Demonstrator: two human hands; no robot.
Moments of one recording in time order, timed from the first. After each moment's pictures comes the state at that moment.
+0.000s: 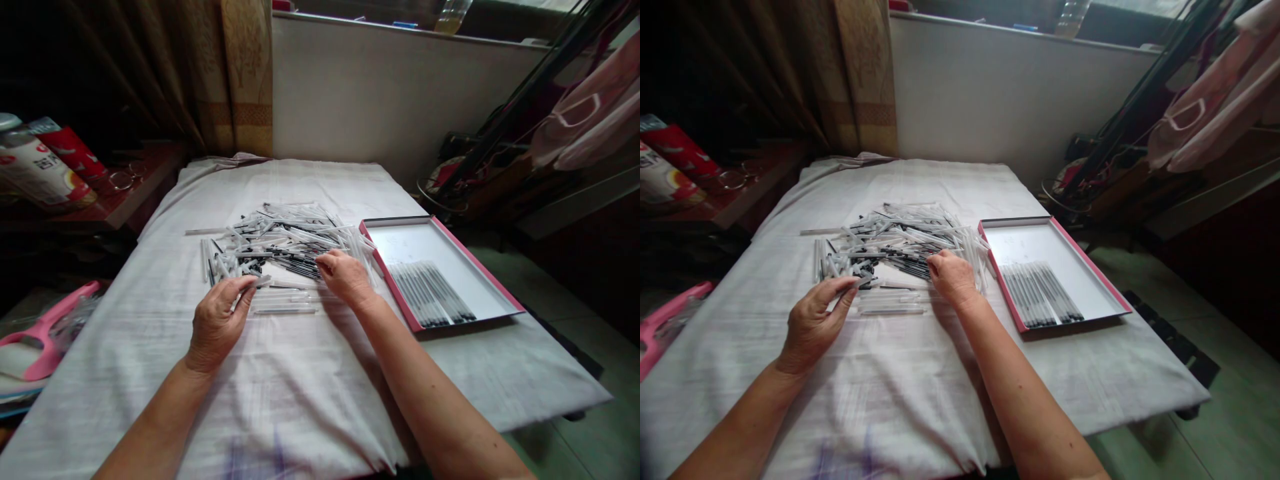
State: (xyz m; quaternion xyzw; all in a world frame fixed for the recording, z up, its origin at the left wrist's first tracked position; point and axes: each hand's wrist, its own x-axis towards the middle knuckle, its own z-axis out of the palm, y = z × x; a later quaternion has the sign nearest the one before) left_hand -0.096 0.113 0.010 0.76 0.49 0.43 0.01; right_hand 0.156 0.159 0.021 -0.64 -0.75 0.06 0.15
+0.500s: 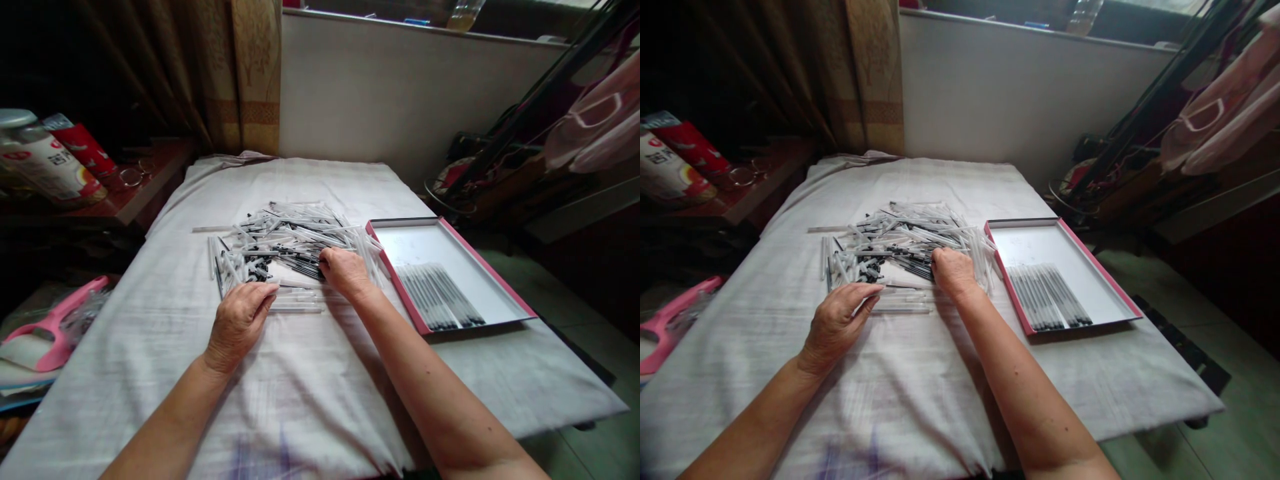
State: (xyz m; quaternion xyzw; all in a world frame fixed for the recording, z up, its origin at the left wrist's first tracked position) left_hand -0.089 0.112 -0.001 0.82 0.44 0.38 -0.01; right_hand 0.145 0.175 0.025 -0.66 -0.75 0.04 0.09
